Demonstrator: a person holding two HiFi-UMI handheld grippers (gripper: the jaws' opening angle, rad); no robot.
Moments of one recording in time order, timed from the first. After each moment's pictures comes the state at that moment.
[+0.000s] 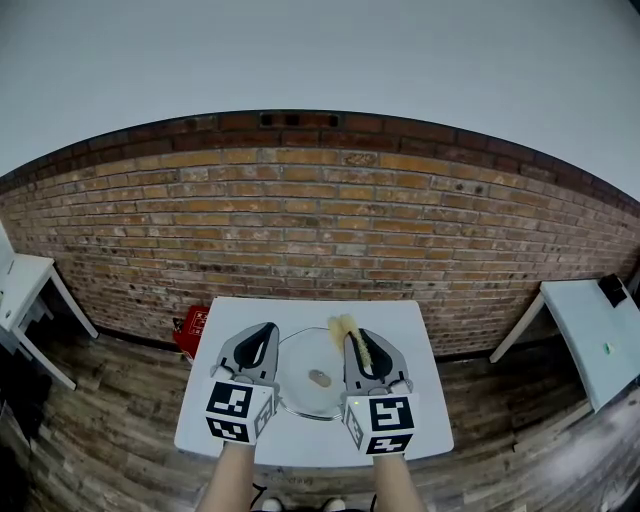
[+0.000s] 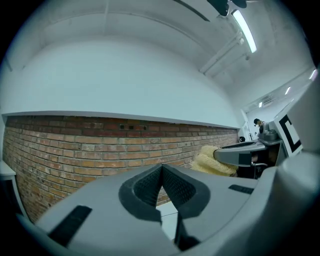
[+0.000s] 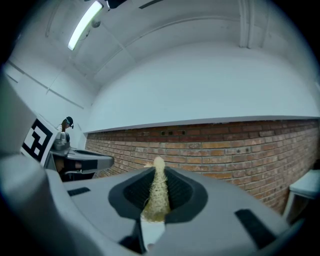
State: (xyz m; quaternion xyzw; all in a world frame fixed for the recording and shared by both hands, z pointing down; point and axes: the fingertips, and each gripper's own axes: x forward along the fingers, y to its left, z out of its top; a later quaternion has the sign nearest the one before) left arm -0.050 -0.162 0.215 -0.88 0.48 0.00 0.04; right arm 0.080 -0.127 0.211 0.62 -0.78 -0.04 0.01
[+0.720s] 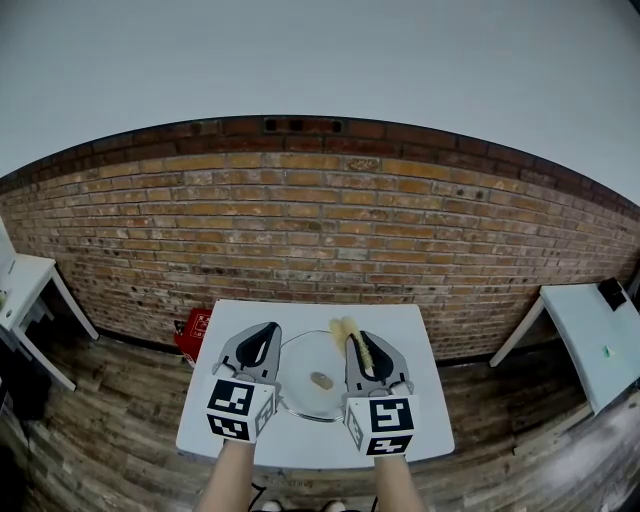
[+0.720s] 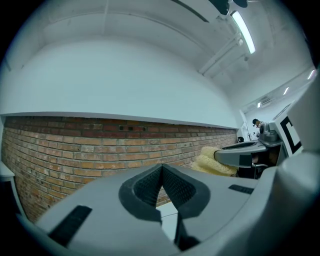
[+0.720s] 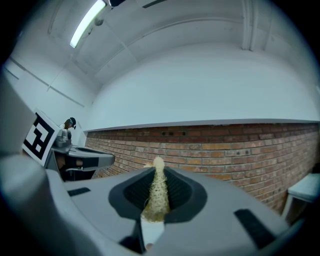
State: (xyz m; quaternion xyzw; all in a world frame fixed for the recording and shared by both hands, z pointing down) left arm -0.052 -0.161 0.210 -0.88 0.47 0.00 0.04; right arm 0.076 -0.123 0.209 0.63 -0.78 -0.05 0.02
